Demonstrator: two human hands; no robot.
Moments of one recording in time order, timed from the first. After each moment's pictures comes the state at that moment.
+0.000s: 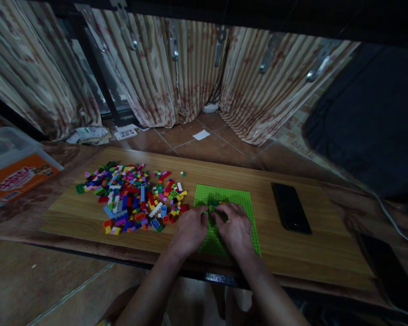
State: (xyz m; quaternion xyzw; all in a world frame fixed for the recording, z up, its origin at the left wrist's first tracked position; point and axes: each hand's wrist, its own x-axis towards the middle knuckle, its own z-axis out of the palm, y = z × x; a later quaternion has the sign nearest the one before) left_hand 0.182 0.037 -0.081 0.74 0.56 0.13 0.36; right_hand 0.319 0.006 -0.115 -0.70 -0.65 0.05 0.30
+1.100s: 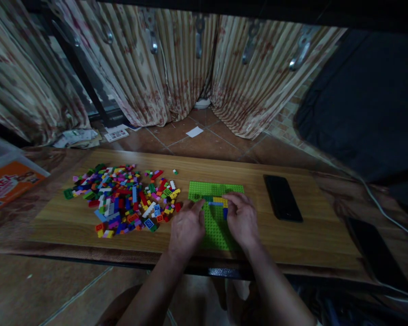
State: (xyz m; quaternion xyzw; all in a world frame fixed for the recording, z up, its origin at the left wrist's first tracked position) left_hand 0.187 0.026 -0.090 0.80 0.56 0.14 0.18; right_hand 0.347 0.006 -0.110 -0.70 -0.58 0.07 0.41
